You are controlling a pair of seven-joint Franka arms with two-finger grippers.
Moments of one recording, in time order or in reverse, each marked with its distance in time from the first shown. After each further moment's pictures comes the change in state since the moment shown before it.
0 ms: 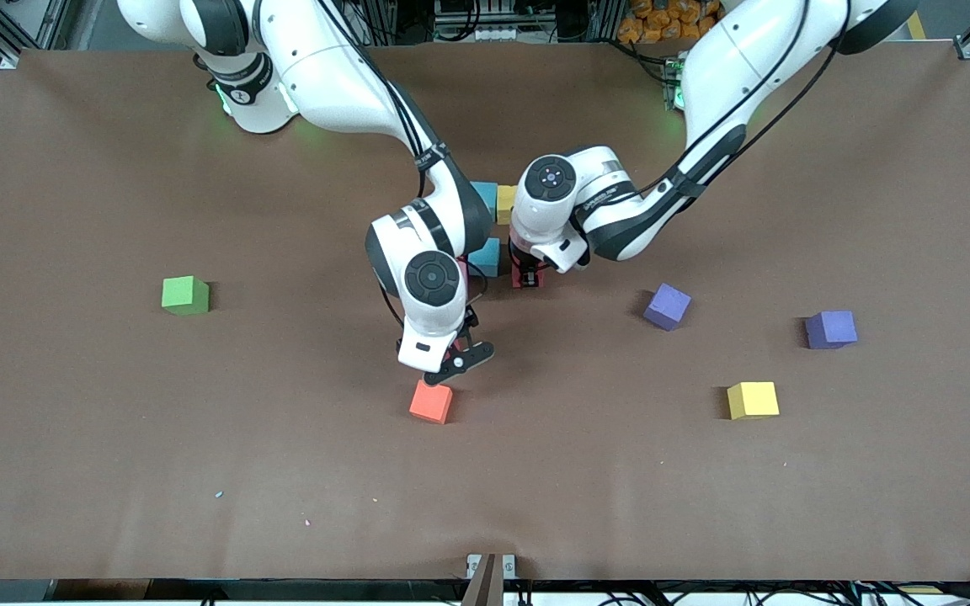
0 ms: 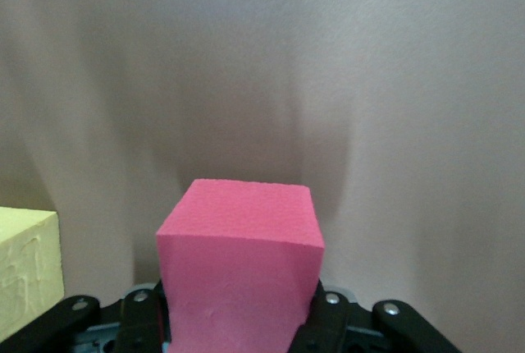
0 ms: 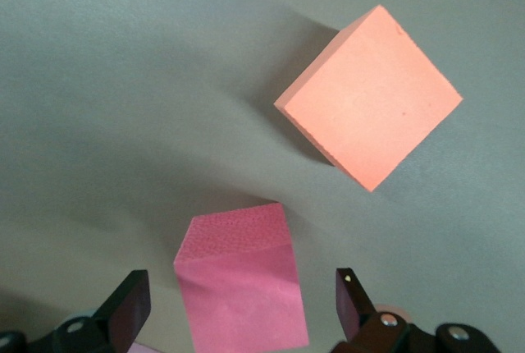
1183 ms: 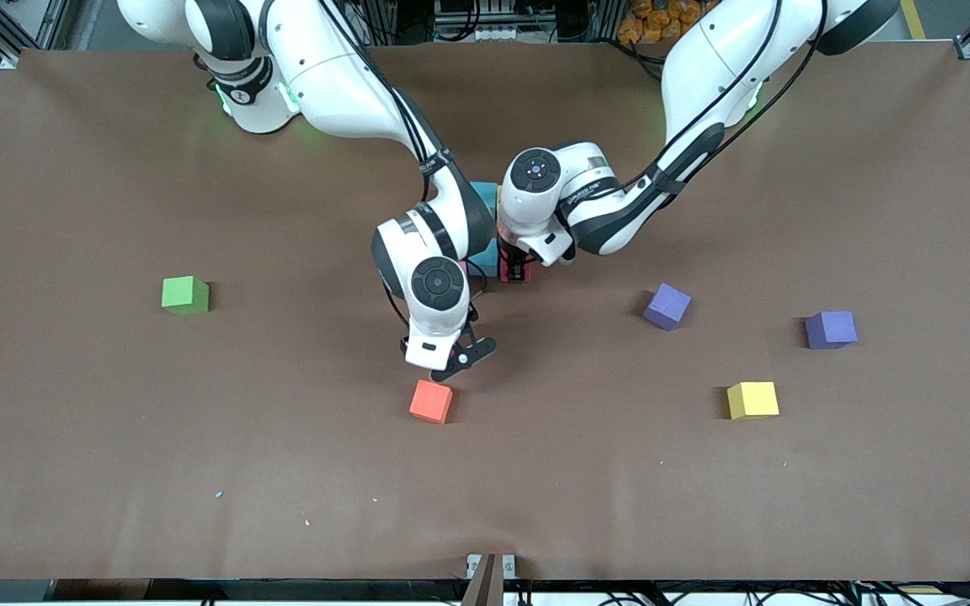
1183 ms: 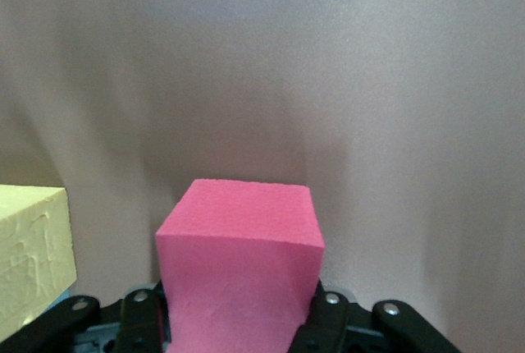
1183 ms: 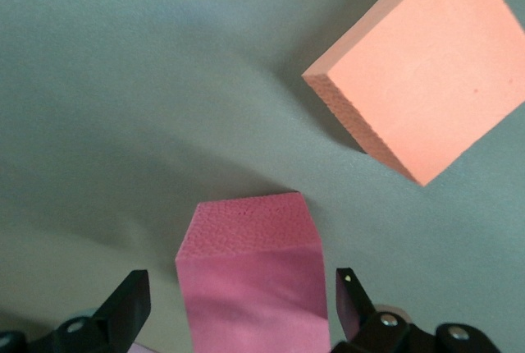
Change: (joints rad) left arm -0.050 0.008 0.018 0.005 -0.003 0.037 -0.001; right arm 0.001 0.024 0.017 -0.019 0.001 0.004 -0.052
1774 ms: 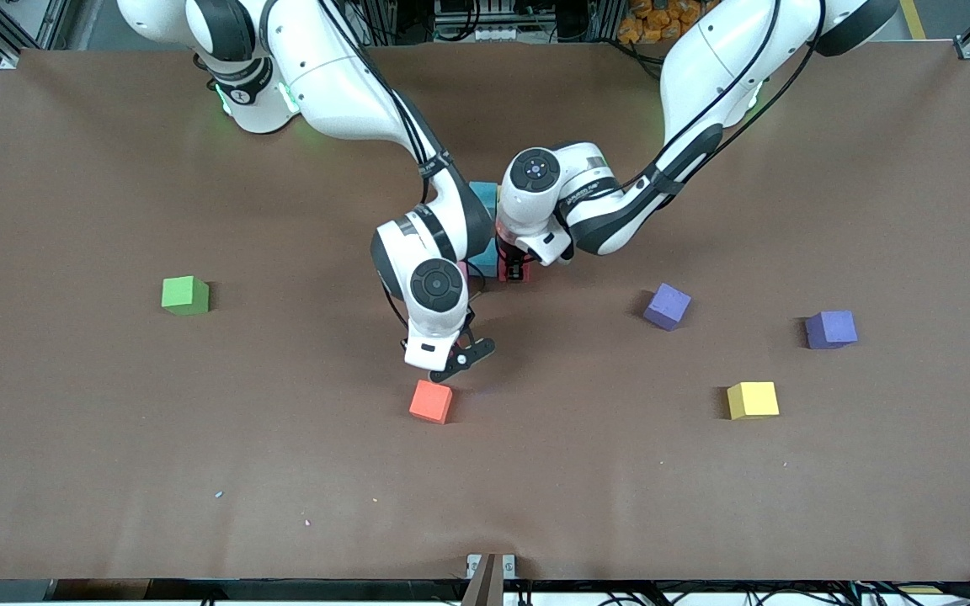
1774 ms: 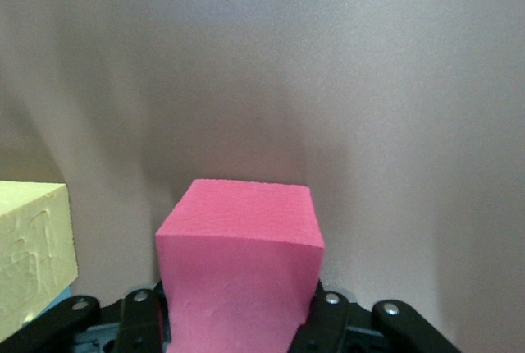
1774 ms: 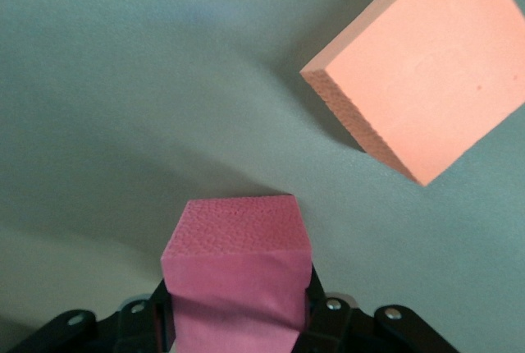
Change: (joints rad) left arm -0.003 0.005 0.000 0.000 0.000 0.005 0.000; right arm 0.000 0.001 0.000 -0.004 0.002 0.004 0.005
